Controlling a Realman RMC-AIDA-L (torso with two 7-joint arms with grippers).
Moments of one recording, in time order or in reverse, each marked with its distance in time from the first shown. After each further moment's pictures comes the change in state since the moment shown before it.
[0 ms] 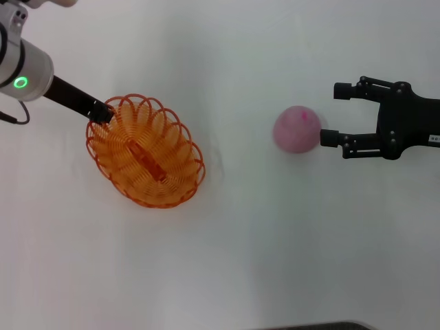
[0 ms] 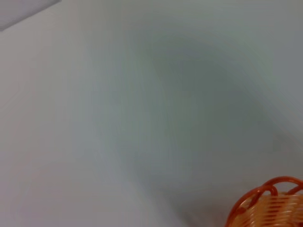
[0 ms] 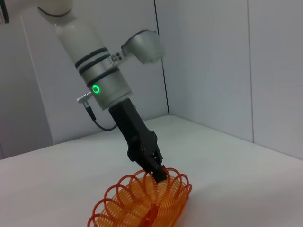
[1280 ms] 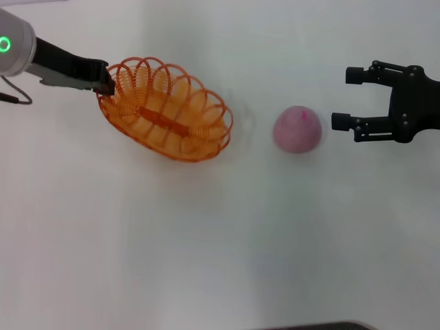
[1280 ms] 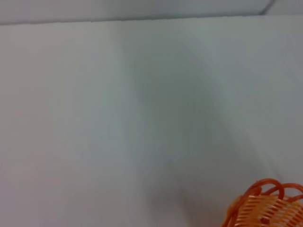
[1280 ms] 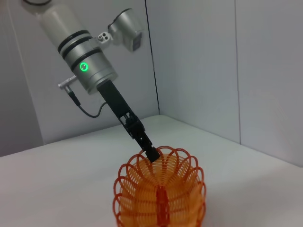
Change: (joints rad) left arm -0.011 0.000 -0.156 0.095 -0.072 0.110 -0.310; right arm 0.020 -0.030 0.009 -0.017 0.004 -0.001 0.043
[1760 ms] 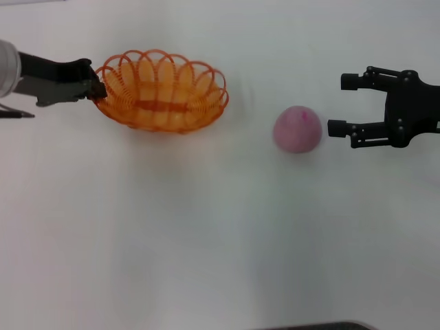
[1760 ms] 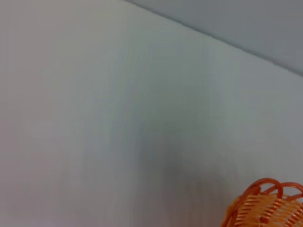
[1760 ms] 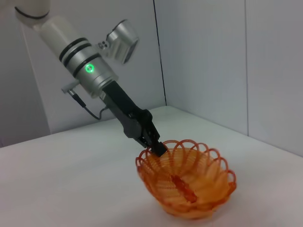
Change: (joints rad) left arm 0.087 -0.004 -0.066 -0.052 -0.096 -0.104 -0.172; right arm 0.005 -0.003 -0.032 0.000 -0.010 0.009 0.001
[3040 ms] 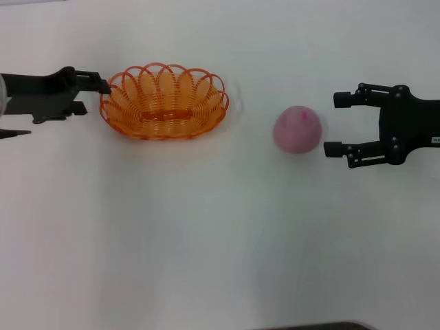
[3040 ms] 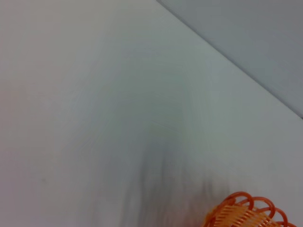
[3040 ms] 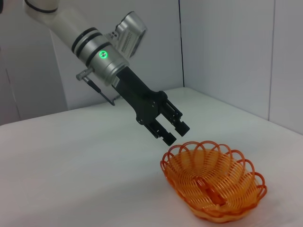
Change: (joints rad) left arm 0.128 0.001 -0.002 -0.032 -0.178 -0.100 -0.005; right arm -0.012 -0.009 -0.084 0.000 -0.002 0.011 -0.032
